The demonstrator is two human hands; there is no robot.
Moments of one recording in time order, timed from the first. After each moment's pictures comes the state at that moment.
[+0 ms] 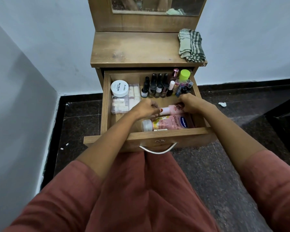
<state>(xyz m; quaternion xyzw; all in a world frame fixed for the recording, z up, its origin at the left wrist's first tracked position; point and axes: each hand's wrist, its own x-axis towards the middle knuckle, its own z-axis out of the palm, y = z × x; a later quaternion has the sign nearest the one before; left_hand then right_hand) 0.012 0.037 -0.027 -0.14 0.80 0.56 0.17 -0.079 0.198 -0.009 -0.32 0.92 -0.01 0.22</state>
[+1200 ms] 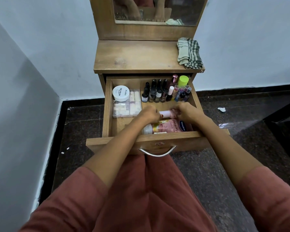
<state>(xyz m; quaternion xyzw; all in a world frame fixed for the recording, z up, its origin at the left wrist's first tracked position) 0.018 0.059 -0.009 -0.16 0.90 0.37 0.17 -0.056 0.200 -0.014 -0.32 0.93 -0.09 0.18</state>
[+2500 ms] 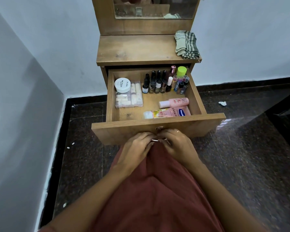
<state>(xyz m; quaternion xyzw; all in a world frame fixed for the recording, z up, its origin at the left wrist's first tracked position) 0.172 0.073 -0.065 0.01 0.96 0.26 -0.12 0.107 0.224 -0.048 -0.37 0.89 -0.26 -0.05</state>
